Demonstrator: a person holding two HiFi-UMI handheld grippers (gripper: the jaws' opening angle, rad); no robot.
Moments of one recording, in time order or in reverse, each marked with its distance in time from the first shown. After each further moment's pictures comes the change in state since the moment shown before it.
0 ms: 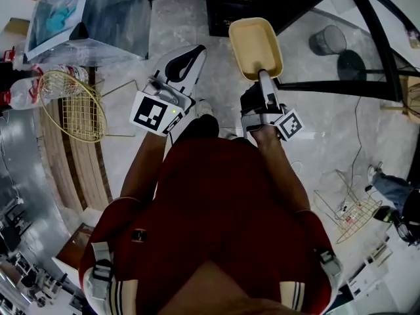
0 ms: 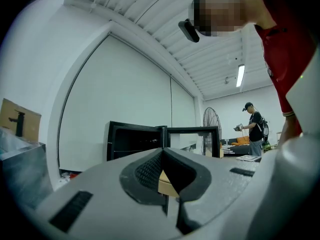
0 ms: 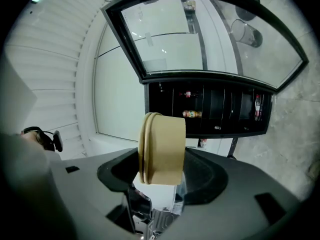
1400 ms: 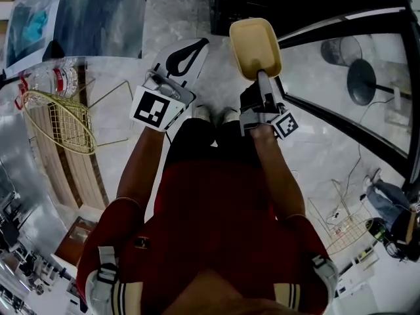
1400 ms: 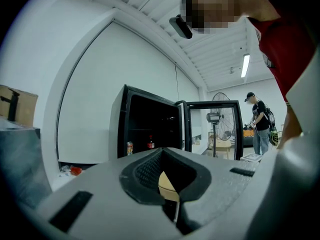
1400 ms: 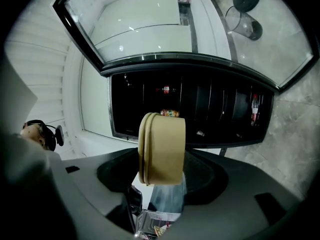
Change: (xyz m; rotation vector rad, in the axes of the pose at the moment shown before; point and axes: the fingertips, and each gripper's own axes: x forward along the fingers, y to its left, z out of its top) left arm 0.099 0.121 -0.126 0.014 0.084 0.027; right arm 0.109 -0.165 0.028 -0.016 0.038 -0.070
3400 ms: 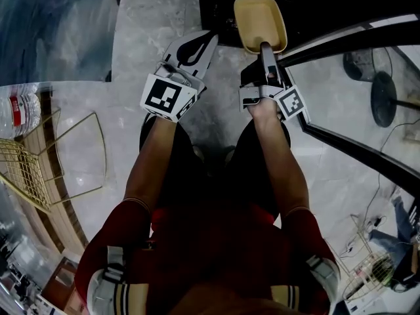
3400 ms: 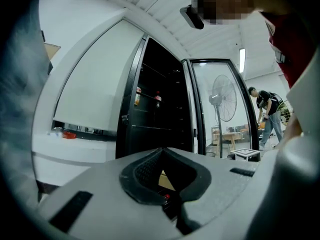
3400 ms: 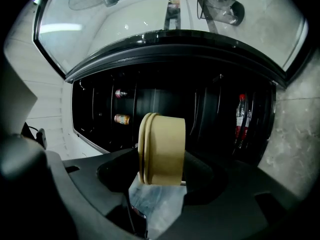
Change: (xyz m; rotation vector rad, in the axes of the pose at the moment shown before) left arm 0.099 0.048 -0.383 -0.012 -0.083 0.014; right arm 0.088 -0.366 0.028 -0.076 -0.119 0.022
